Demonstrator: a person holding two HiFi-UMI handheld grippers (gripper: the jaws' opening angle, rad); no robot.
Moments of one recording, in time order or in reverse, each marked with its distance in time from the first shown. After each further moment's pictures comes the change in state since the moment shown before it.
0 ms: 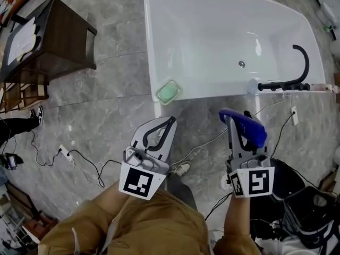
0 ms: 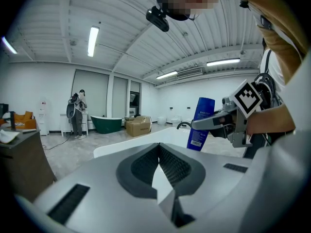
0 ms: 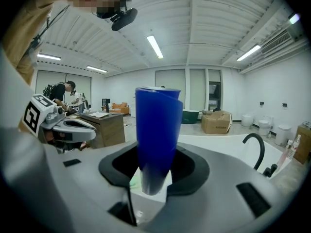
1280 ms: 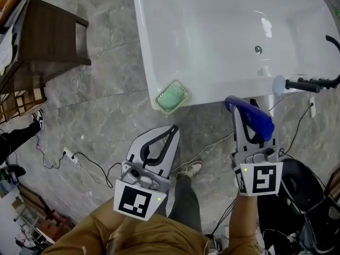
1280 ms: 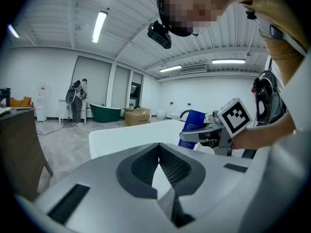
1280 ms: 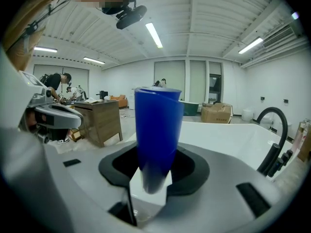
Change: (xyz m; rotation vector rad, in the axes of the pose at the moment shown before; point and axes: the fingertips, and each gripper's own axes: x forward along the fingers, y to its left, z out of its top) left arm 0.051 0.023 -0.105 -0.106 0.055 -0.025; right arm 0.110 -0.013 -0.120 -0.007 0.065 -0.019
